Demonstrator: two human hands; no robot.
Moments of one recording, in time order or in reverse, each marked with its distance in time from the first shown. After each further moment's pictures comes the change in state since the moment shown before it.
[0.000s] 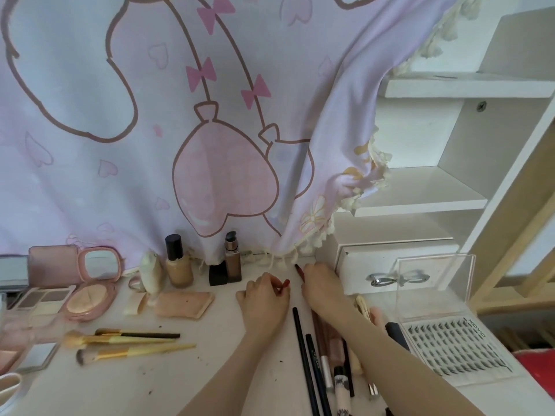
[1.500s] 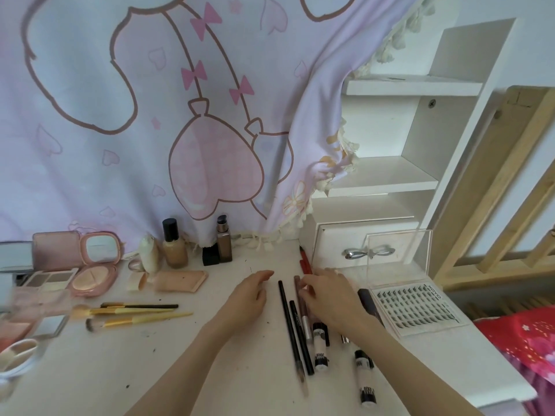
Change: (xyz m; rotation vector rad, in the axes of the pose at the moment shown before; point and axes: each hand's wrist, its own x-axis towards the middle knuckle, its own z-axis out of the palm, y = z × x) left_hand -0.040 -0.023 -0.042 -0.169 -0.452 0.269; right_hand -0.096 0.035 -0.013 0.052 0.115 -0.207
